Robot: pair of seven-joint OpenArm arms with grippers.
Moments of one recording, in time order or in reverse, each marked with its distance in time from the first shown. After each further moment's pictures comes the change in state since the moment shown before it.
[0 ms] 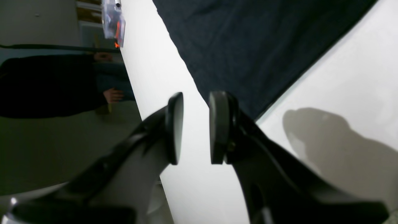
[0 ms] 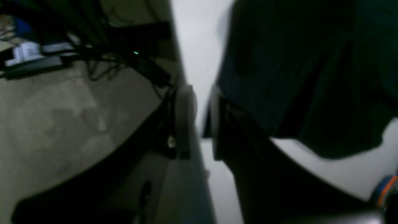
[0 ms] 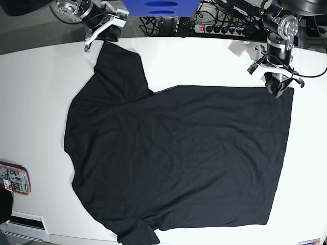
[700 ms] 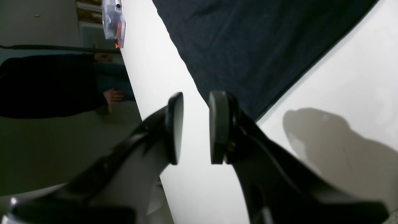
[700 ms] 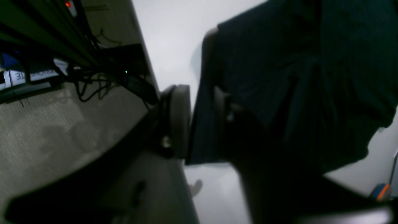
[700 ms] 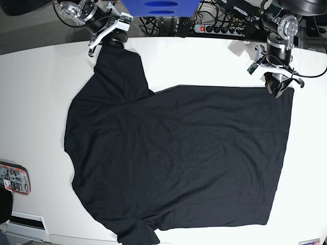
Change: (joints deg) left arm -0.1 0.0 0.0 0.0 0.0 0.0 0.0; right arm 1.8 -1.3 -0.8 0.1 -0.4 -0.7 2.2
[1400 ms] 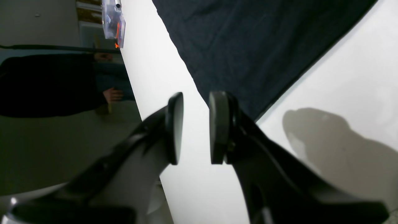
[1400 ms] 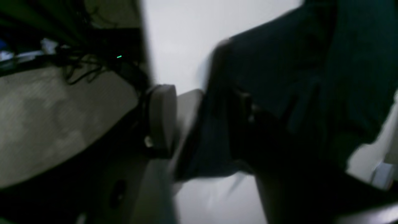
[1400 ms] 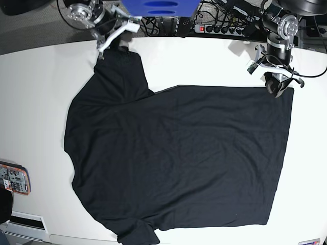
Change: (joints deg) left arm 0.0 0.0 0.0 0.0 0.0 0.0 0.0; right arm 4.0 -0.2 -6.0 -0.1 -5.8 0.1 -5.1
